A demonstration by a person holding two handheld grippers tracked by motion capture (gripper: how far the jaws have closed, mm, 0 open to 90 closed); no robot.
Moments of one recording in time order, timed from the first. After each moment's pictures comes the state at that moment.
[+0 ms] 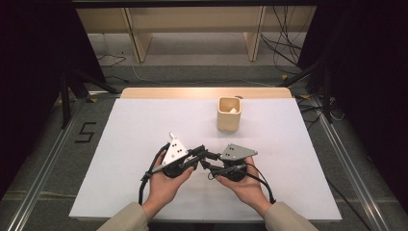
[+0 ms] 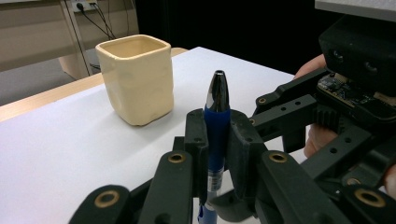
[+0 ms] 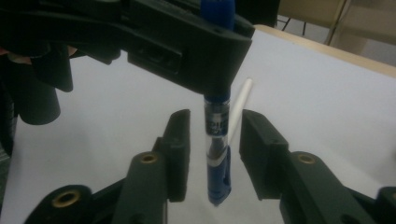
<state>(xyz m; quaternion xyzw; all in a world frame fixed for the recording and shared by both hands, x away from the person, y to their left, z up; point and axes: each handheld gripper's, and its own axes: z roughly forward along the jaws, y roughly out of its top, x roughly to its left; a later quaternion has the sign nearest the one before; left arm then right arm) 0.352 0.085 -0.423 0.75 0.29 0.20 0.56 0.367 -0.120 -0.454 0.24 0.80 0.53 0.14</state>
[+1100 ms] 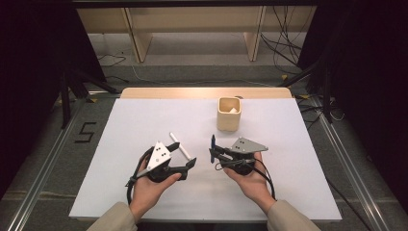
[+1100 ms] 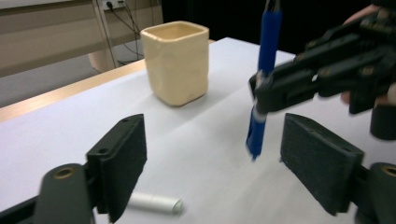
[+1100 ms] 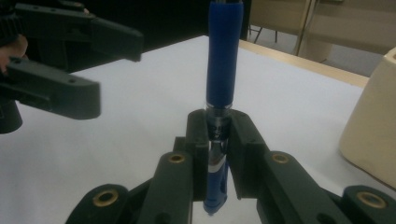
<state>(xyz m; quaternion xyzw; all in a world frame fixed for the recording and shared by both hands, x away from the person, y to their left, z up) 0.345 0.129 -0.436 0.75 0.31 0.24 0.53 0.377 -0.141 -0.444 0.28 0.77 0.54 0.17</state>
